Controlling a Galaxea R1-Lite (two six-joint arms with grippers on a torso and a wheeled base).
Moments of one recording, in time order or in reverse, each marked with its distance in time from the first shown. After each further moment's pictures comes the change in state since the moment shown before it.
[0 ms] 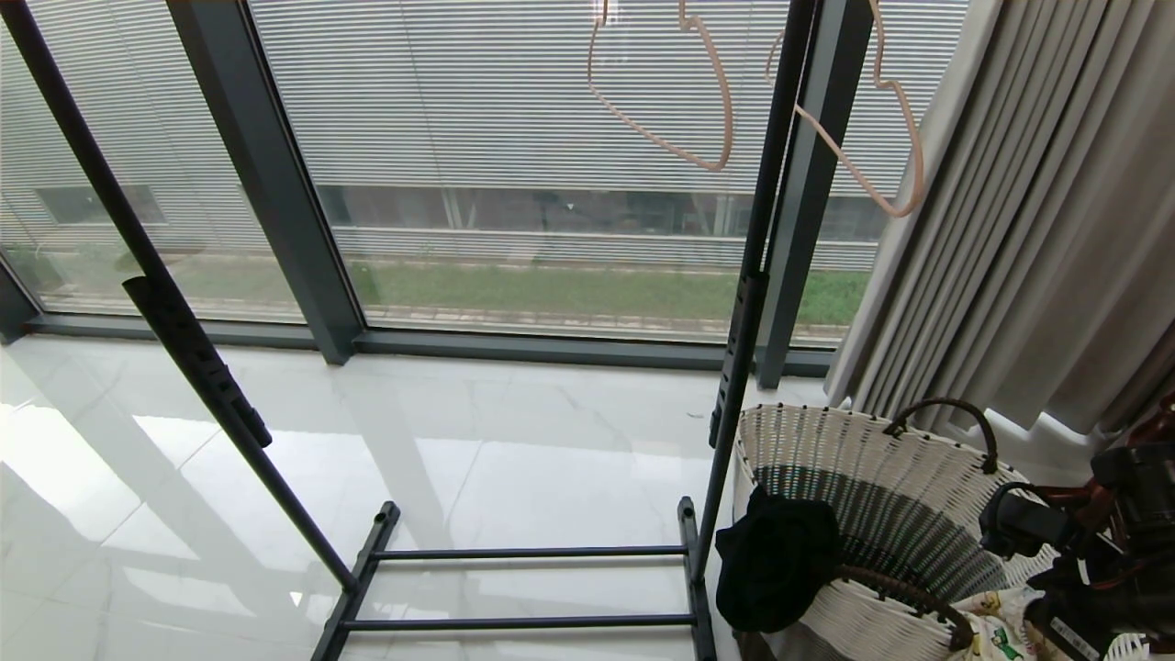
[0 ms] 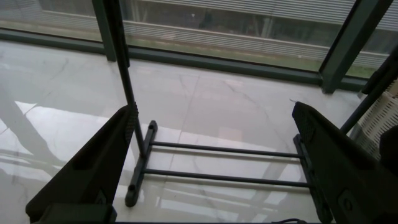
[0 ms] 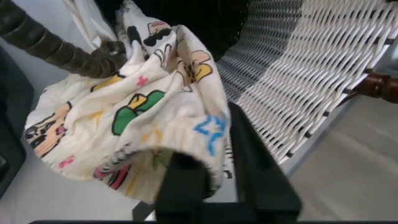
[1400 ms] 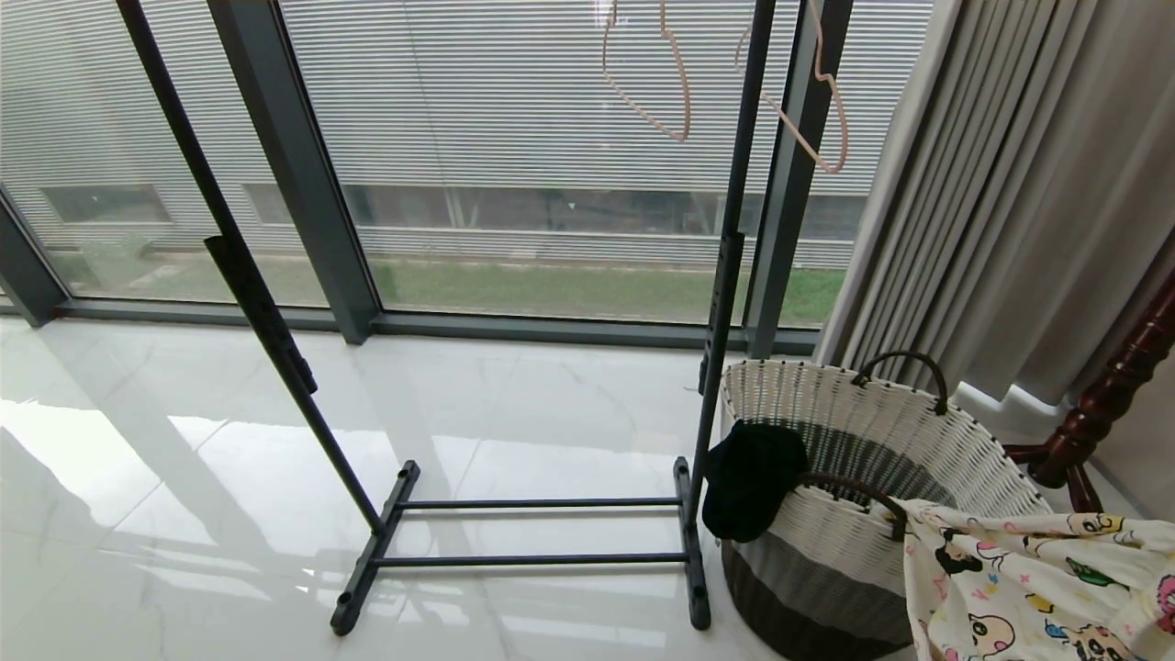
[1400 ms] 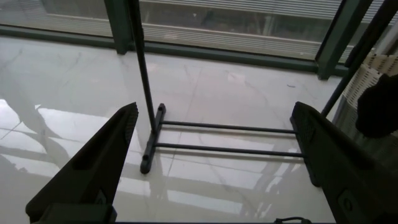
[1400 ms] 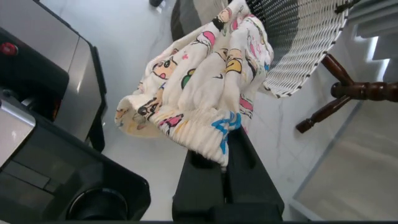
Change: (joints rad) left arm 0.000 0.000 0.000 0.000 -0.002 0.019; right arm 0.350 -0.621 -0.583 1.034 -0.015 0.304
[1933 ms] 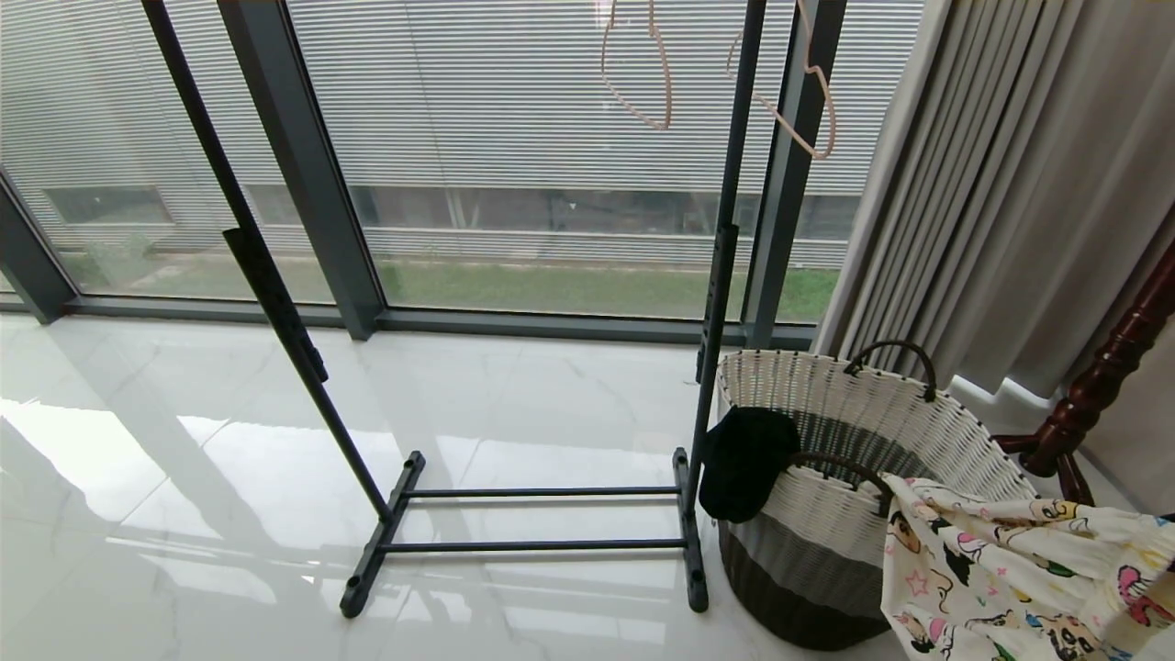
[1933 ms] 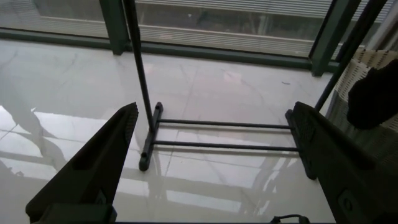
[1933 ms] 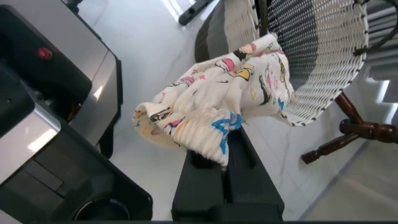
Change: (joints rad) left arm 0.000 0.000 0.000 0.000 -0.010 0.008; right arm 0.163 0.044 -0.051 -0.008 0.018 0.020
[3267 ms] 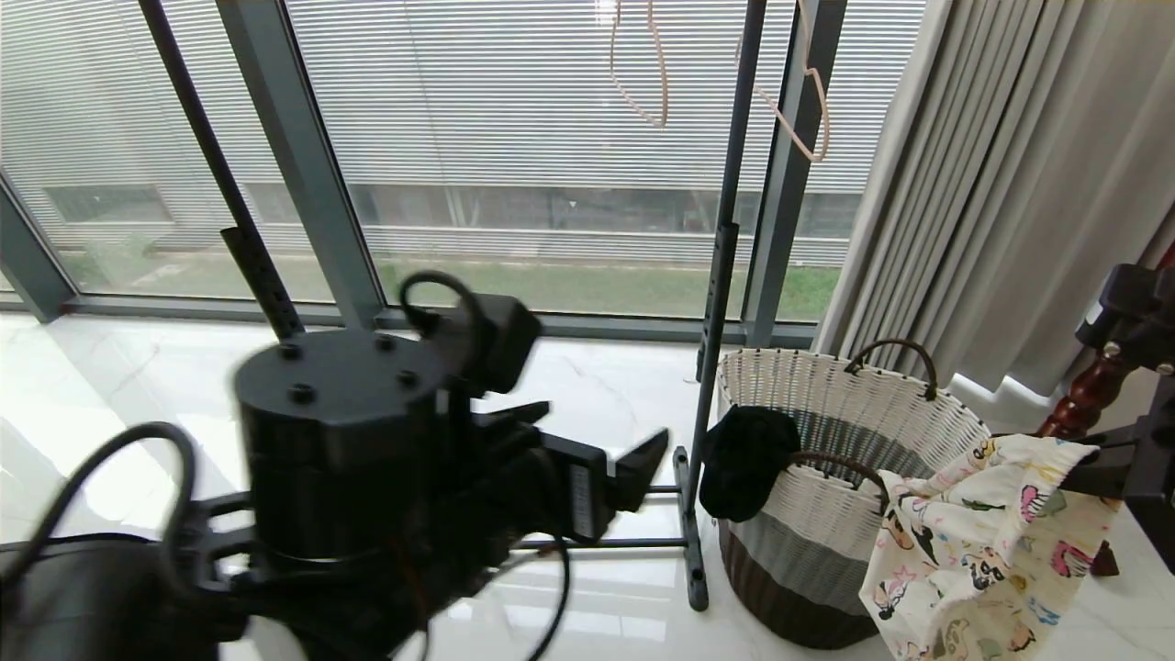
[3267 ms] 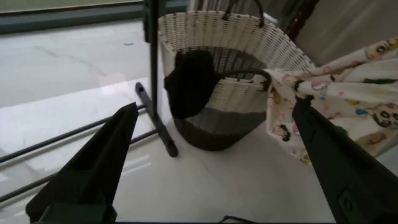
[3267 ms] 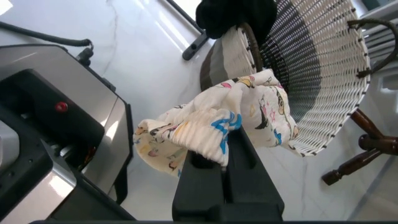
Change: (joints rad) left arm -0.911 1.599 -0.747 -0.584 0.280 -0.200; right arm 0.065 0.126 -0.060 -0.157 -0.003 0.157
